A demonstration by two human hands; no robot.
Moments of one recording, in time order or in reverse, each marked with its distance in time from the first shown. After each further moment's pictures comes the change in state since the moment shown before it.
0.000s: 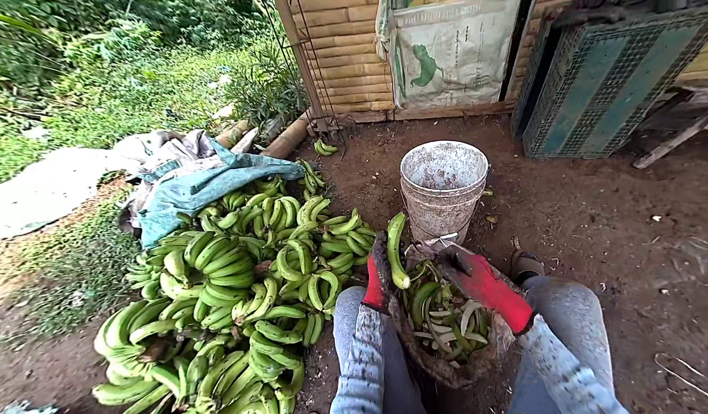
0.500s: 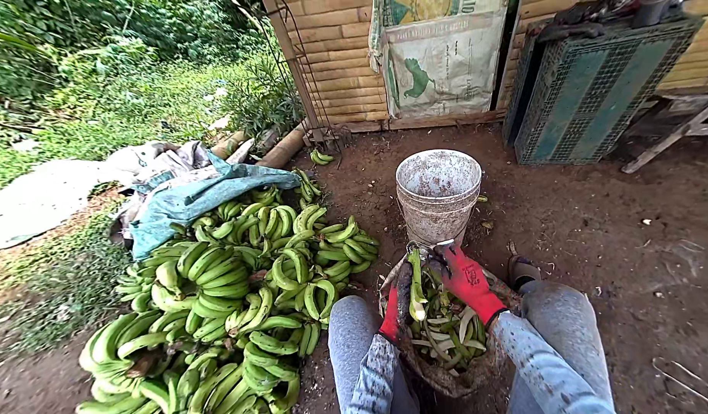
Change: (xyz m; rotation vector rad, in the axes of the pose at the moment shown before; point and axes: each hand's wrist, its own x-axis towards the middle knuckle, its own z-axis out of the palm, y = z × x) left_hand -0.032 -0.066 -0.015 0.250 -0.136 -0.144; right_hand 0.034 0.032 0.022 -0.465 0.182 0.169
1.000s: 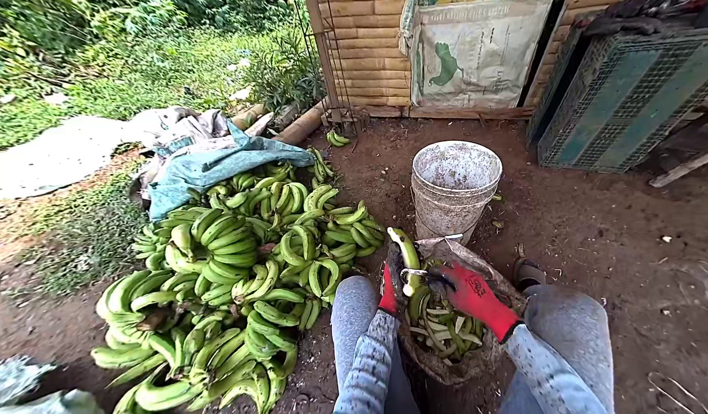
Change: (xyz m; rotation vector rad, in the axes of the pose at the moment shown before) left_hand 0.026 -0.006 -0.010 -0.363 0.038 0.204; right_hand -0.032 -0.007 -0.006 0.001 -0.310 -0.199
